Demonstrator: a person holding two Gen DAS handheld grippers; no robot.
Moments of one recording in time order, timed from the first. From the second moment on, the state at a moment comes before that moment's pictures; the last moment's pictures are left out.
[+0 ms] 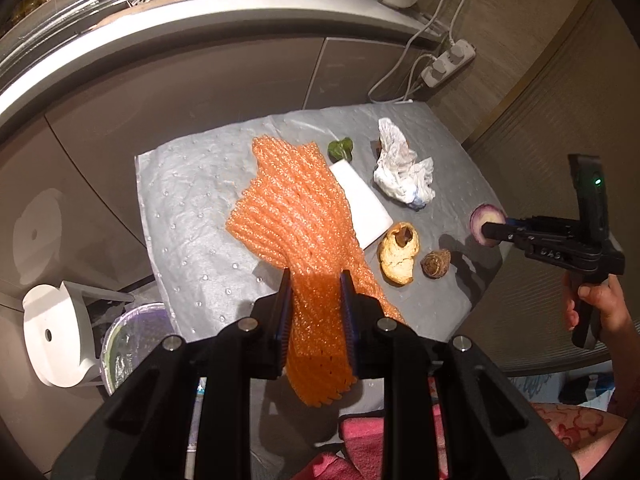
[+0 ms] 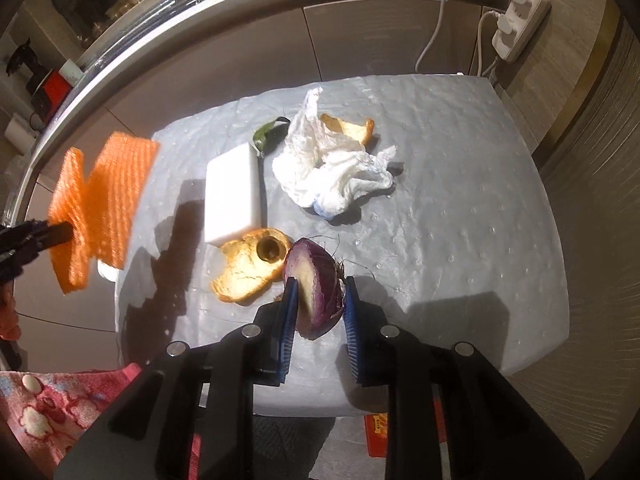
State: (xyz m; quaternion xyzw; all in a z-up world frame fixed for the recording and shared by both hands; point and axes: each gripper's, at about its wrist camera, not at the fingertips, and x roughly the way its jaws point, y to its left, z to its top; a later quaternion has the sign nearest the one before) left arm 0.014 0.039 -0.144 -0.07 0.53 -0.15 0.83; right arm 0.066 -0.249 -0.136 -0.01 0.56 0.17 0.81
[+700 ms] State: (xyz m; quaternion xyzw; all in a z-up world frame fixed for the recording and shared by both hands) left arm 0.018 0.028 -0.186 -0.05 0.57 -0.15 0.81; right arm 0.053 -0.229 -0.137 -0.01 0.57 0.20 0.80
